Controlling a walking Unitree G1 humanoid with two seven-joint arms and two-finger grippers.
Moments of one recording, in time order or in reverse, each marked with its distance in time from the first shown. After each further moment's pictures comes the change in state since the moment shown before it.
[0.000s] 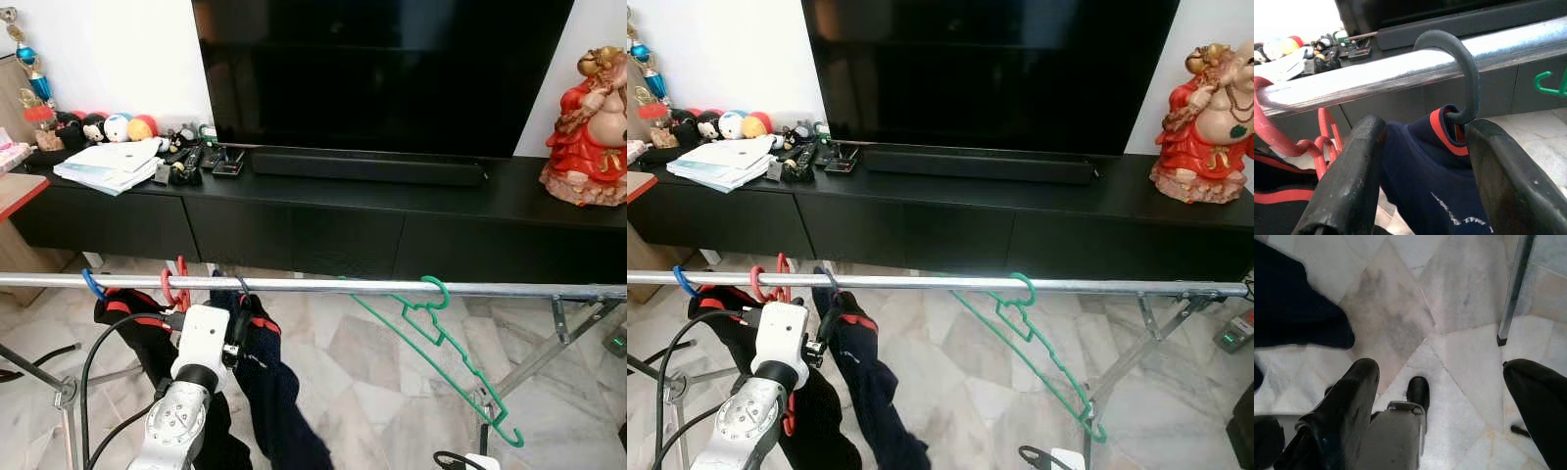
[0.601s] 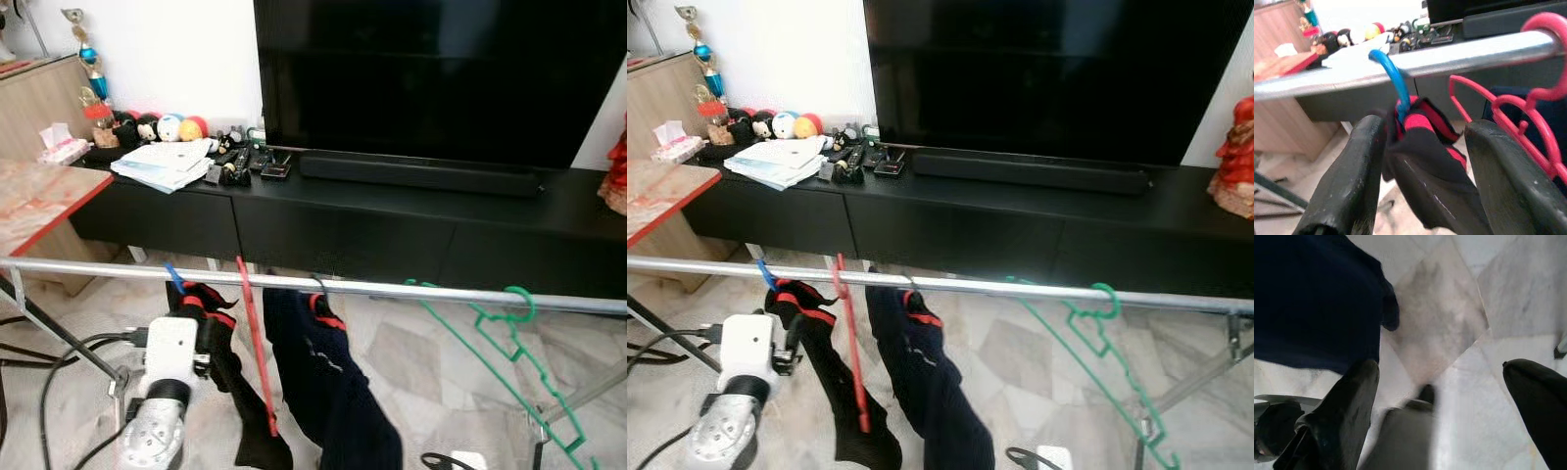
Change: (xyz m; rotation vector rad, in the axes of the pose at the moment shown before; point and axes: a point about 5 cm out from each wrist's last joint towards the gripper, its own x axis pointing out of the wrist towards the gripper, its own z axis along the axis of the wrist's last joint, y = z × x) left arm -0.009 0.020 -0.002 0.009 0.018 0.116; right arm 0.001 0.006 0.003 -0.056 0.002 0.030
